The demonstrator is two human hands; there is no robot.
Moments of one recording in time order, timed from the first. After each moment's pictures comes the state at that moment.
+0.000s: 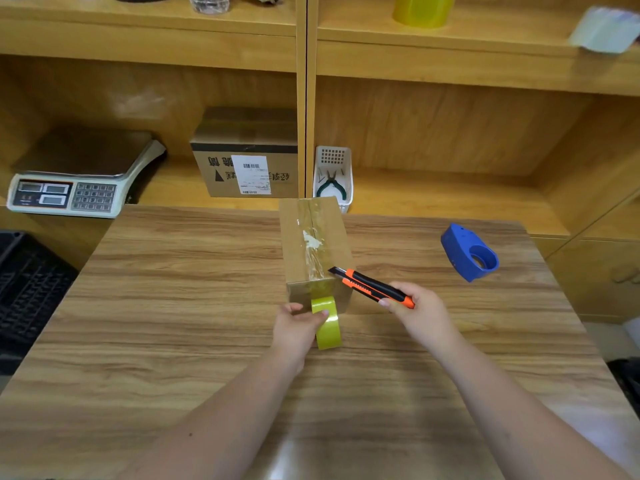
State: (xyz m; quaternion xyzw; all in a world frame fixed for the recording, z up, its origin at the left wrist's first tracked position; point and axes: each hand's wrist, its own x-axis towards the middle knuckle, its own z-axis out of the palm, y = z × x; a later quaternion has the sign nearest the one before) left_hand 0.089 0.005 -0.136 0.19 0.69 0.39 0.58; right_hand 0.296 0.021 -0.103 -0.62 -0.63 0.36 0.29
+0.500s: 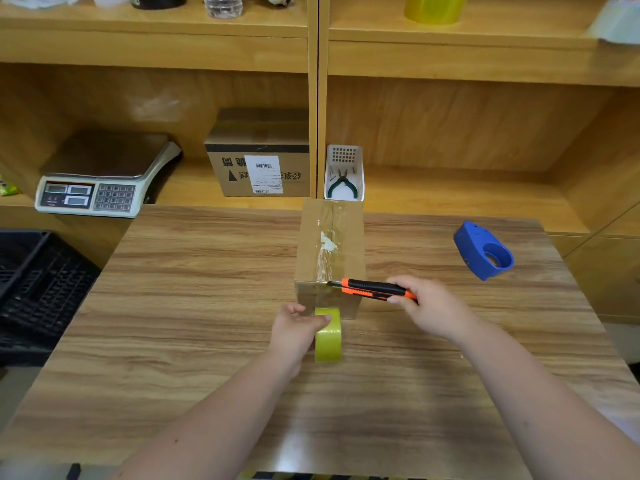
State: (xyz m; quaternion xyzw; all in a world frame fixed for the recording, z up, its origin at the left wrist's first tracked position) left_hand 0.068 -0.008 -0.122 0.22 0.68 0.38 0.59; right_hand 0.300 0.034 -0.083 -0.58 -0.76 0.27 0.09
